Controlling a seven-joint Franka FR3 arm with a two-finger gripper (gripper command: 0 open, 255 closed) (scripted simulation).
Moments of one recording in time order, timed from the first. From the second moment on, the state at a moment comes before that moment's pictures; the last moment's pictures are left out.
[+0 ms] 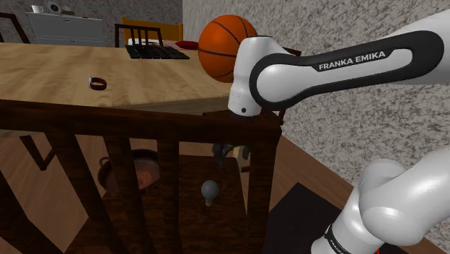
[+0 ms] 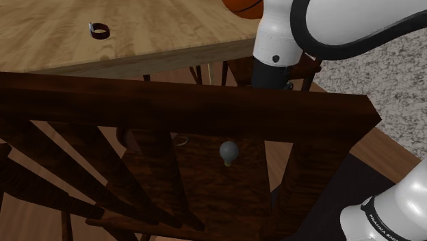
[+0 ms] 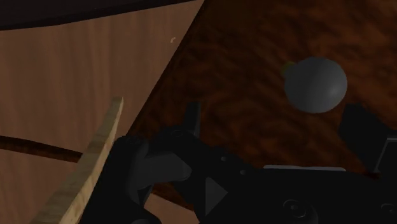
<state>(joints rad) 0.14 -0.50 0.27 -2.49 0.27 1.98 0.43</state>
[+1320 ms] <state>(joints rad) 0.17 -0.27 0.40 -2.50 0.30 2.23 0.56</state>
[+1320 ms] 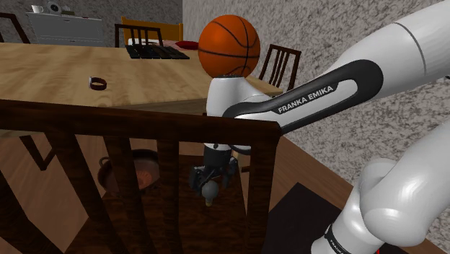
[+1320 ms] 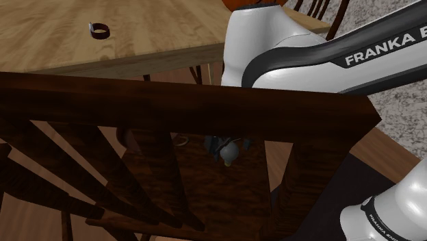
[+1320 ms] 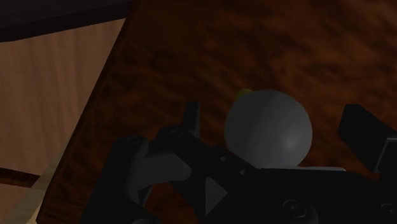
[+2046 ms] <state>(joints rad) 0.17 -0.27 0.40 -2.50 0.30 2.23 0.56</state>
